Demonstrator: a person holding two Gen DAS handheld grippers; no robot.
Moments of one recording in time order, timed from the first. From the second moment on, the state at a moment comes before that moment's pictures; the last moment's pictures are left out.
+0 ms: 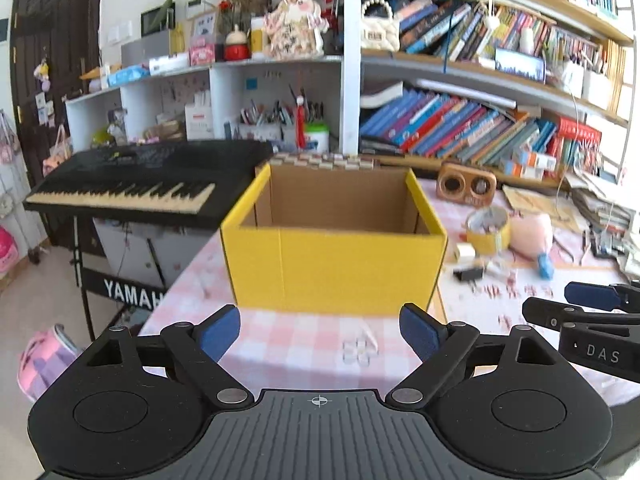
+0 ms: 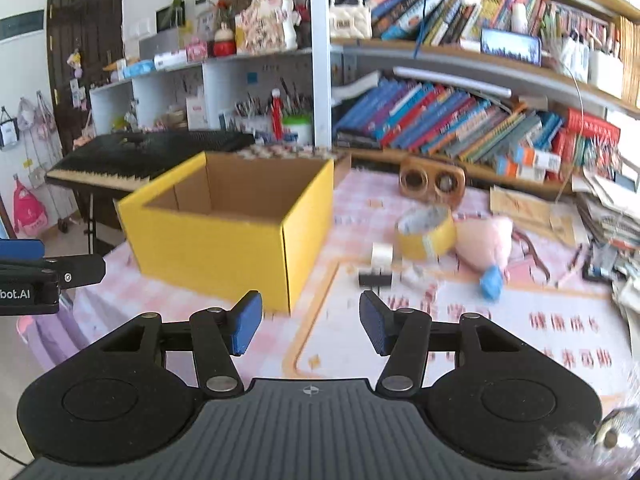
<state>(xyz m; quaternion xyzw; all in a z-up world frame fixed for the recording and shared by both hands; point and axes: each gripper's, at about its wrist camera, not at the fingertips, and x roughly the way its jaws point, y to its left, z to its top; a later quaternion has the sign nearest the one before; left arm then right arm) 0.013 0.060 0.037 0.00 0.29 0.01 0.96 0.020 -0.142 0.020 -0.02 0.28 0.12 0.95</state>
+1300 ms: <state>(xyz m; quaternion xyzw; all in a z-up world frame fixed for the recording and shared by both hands) 0.025 -0.023 -0.013 0.04 0.38 -0.09 0.92 -0.013 -0.213 -0.018 0.00 0.36 0.03 0.93</state>
